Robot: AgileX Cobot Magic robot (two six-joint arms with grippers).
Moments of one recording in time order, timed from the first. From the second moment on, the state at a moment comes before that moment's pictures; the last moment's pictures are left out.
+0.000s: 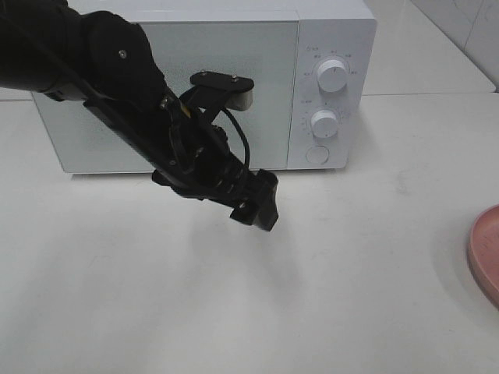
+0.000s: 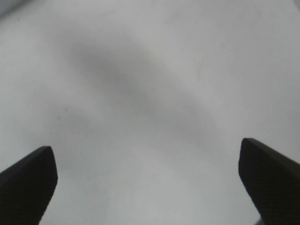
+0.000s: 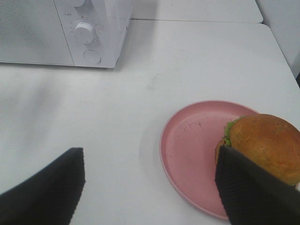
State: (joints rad) left arm -0.72 1.86 -1.21 -0.37 0.61 0.27; right arm 0.08 0.00 -0.50 -0.01 1.00 0.02
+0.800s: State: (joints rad) left arm -0.30 1.56 -1.21 -0.23 1.21 0.10; right arm 0.08 0.00 -0.50 -0.01 1.00 0.02
